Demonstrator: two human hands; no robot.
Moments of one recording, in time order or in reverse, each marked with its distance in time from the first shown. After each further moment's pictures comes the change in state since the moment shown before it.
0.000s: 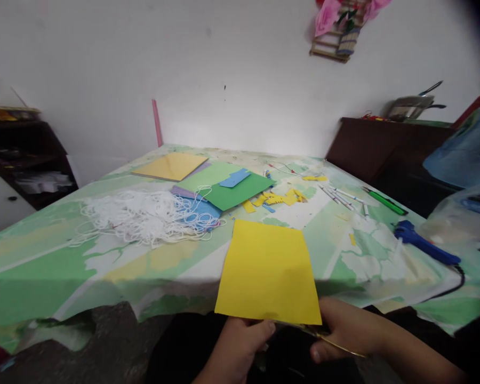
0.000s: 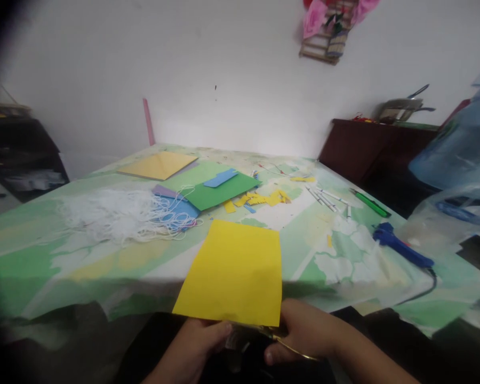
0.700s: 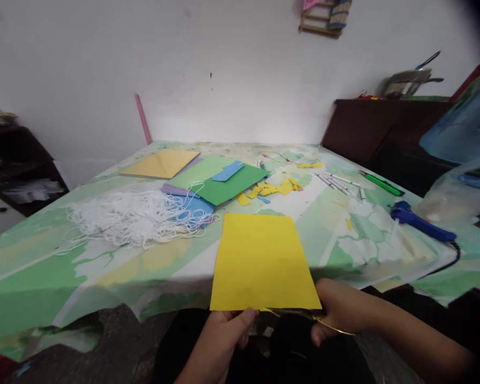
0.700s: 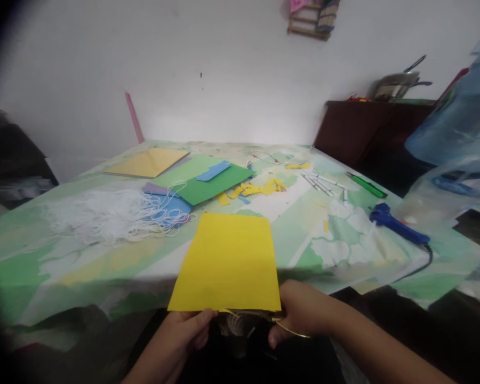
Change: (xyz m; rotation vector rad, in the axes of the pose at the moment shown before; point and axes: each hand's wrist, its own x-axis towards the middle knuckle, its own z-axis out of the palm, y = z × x) left_hand -0.010 0.009 -0.018 0.049 0.089 -0.066; right_hand 0.000 0.027 0.000 -0.222 0.068 0.117
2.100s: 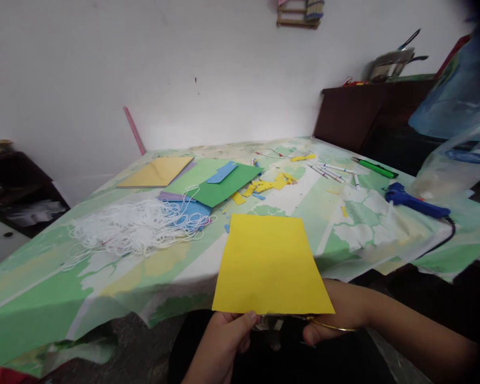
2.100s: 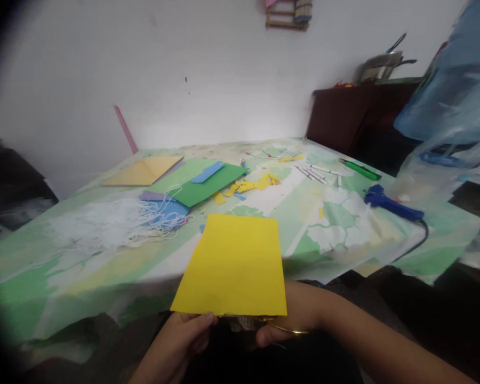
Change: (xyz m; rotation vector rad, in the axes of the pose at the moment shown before) left_hand -0.009 0.002 -0.002 0.077 -0.015 -0.034; right_hand 0.003 -0.029 0.003 0.063 -0.034 -0.479
